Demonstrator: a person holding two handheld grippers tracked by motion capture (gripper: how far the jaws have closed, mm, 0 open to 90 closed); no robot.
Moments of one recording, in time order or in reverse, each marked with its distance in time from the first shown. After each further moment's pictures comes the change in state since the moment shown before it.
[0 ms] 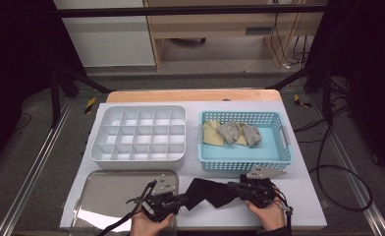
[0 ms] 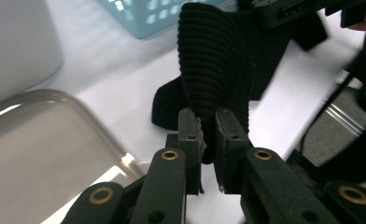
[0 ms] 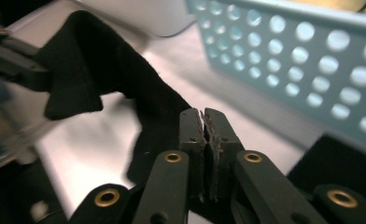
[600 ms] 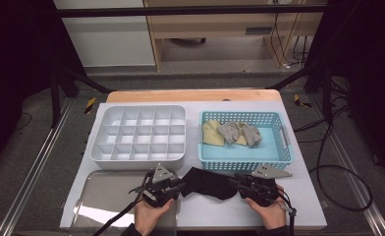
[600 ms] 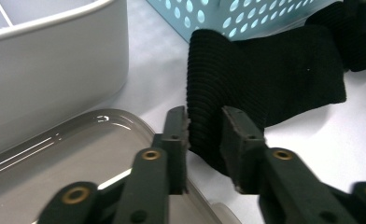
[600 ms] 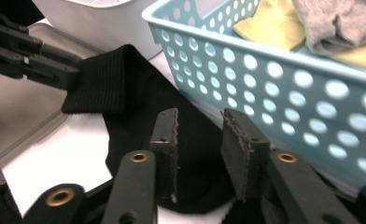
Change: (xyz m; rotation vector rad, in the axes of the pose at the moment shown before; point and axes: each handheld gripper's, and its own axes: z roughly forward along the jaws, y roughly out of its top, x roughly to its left) left arm 0.029 0.005 0.018 -0.057 0.109 -0.036; right arm -0.004 -0.003 -0.009 -0.105 -0.099 -0.001
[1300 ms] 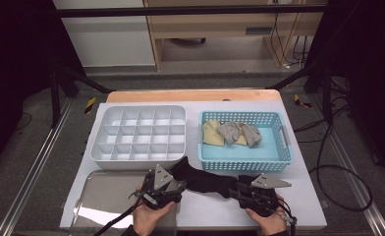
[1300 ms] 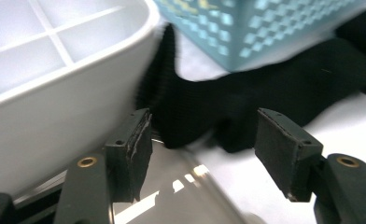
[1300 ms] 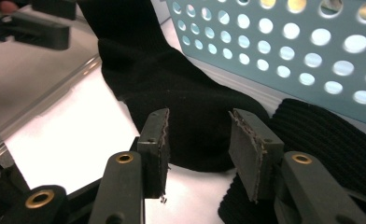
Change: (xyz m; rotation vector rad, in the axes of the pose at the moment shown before) left arm -0.002 0.001 -0.004 -0.062 0.167 0.096; right arm 0.007 -0.025 0.000 0.036 0.002 0.028
